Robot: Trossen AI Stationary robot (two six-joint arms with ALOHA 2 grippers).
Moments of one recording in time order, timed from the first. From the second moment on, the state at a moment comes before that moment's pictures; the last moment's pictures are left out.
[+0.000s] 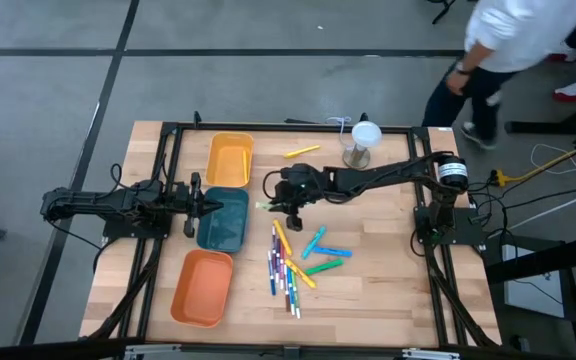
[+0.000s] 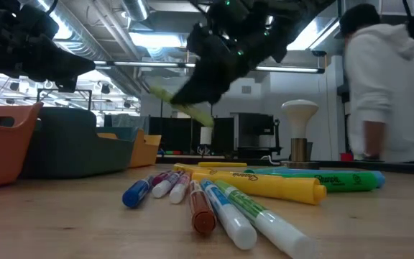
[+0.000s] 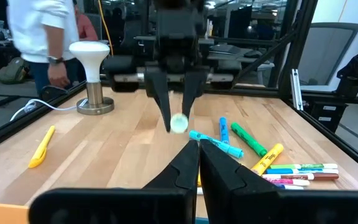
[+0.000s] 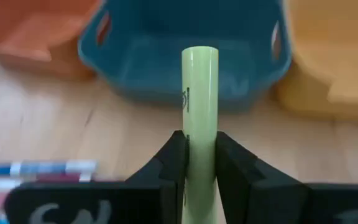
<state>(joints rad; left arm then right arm) 0.01 0.06 0.01 0.01 -0.03 -0.08 -0.10 1.83 1.22 0.06 -0.18 -0.10</state>
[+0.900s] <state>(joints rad) 0.01 0.06 0.01 0.01 -0.03 -0.08 -0.10 1.83 1.22 0.42 -0.36 -0.33</state>
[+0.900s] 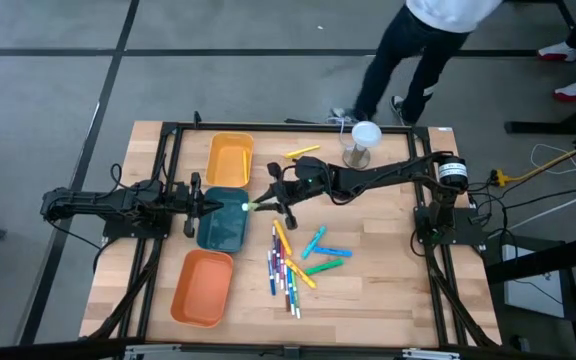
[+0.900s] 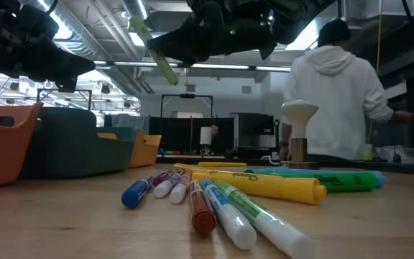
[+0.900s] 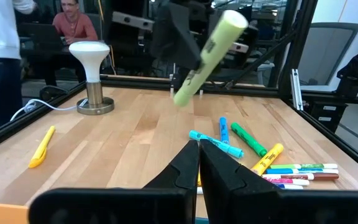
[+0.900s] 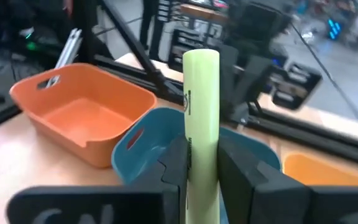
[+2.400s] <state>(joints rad) 0.01 0.06 0.01 0.01 -0.03 -0.08 0.04 2.11 1.67 -0.02 -0.16 -0.93</state>
